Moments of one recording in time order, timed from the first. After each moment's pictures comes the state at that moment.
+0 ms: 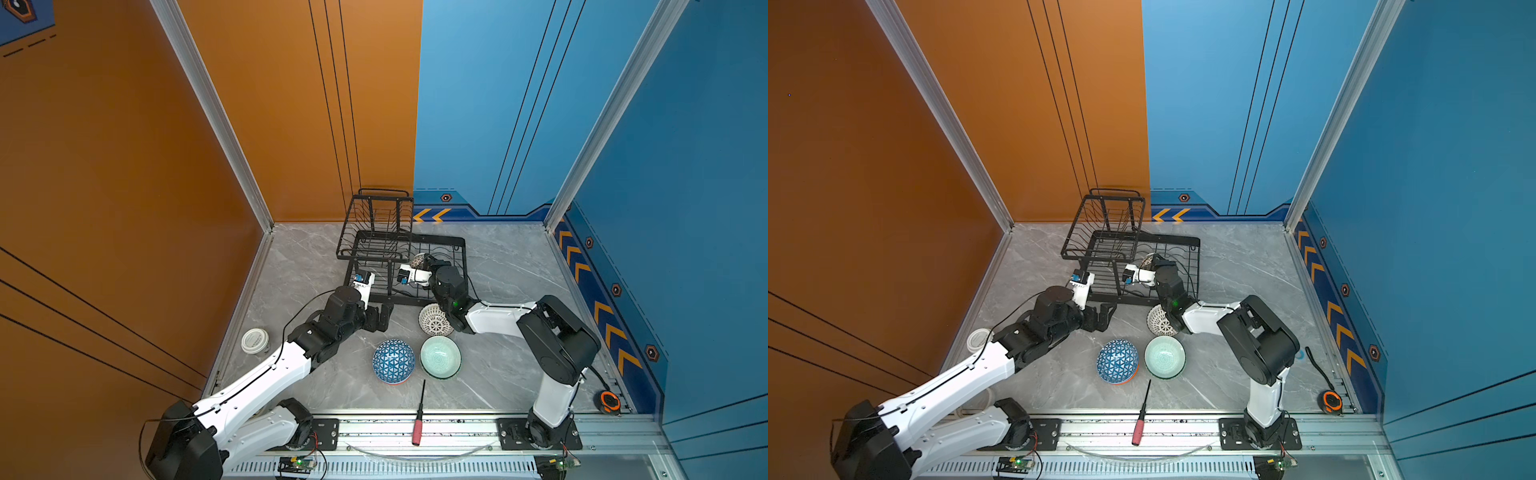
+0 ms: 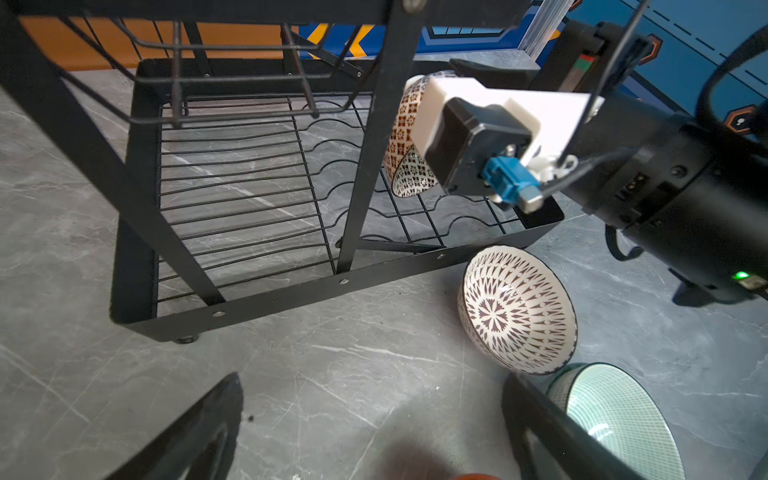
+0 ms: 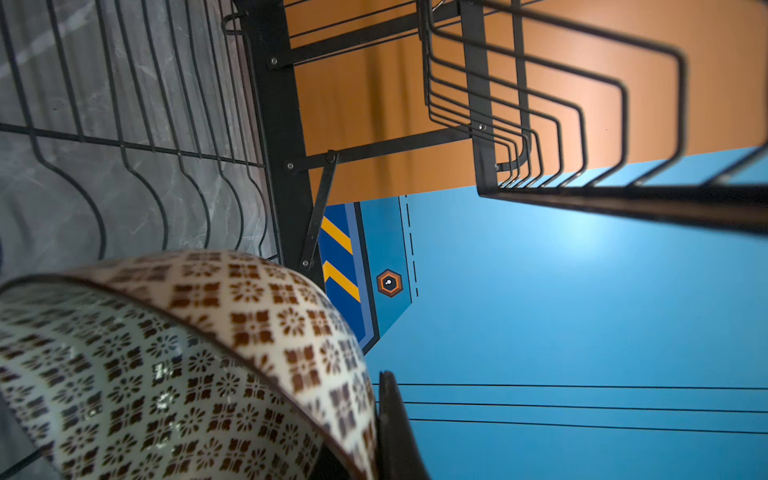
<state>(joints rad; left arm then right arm) -0.62 1.03 0.68 -0.19 -0.07 -0.29 0.67 1.84 0.94 0.78 0.44 -1.32</state>
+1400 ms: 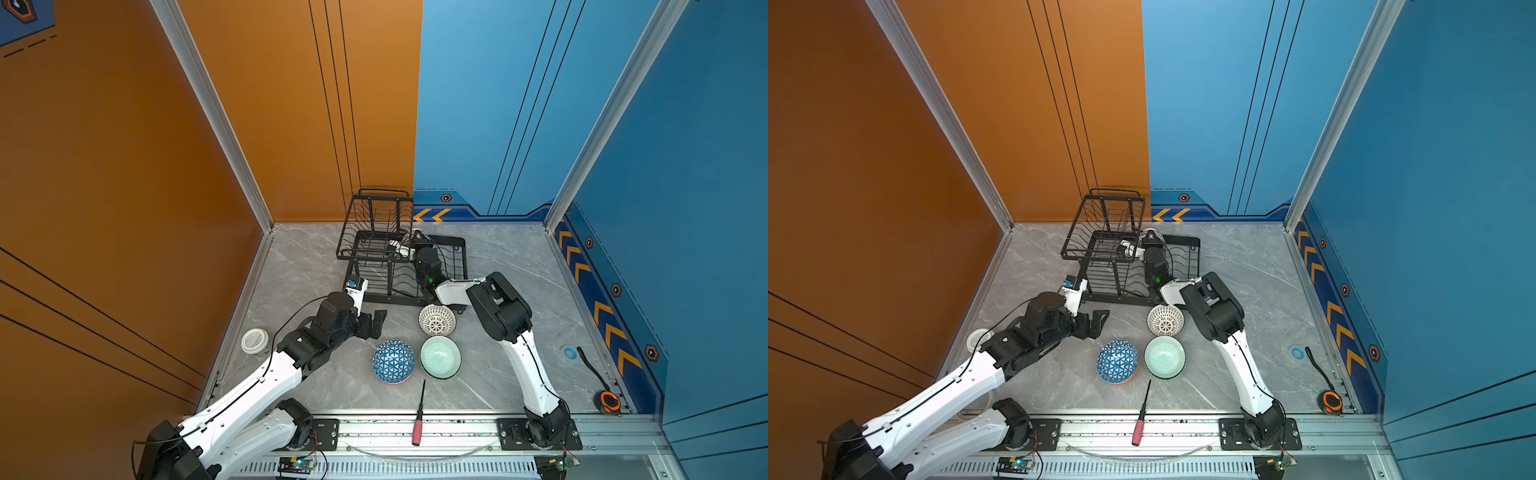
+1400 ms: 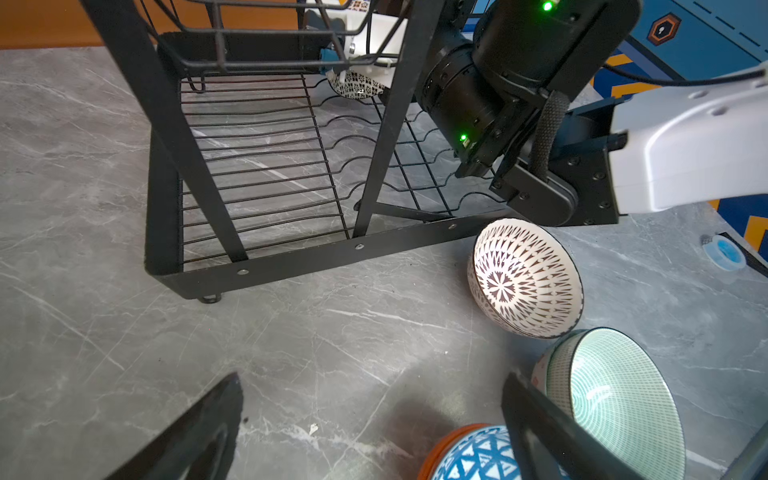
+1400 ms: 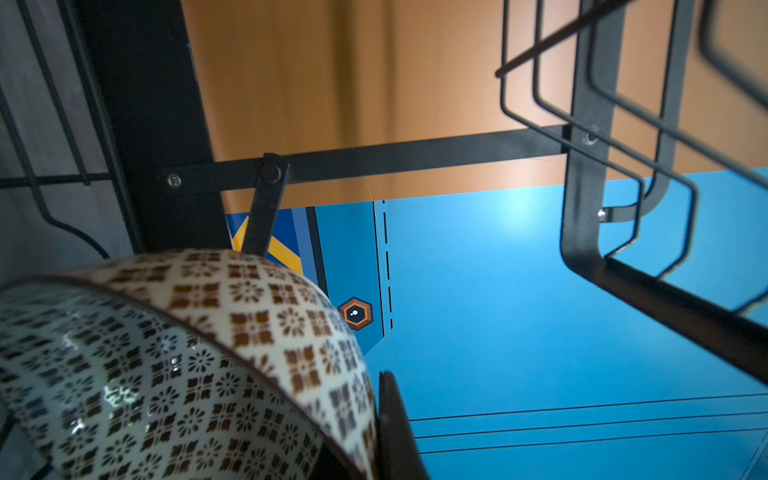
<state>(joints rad) -0.61 0.94 0.65 -0.30 -0.07 -0.29 0.59 2.39 1.51 0.95 0.52 -1.51</state>
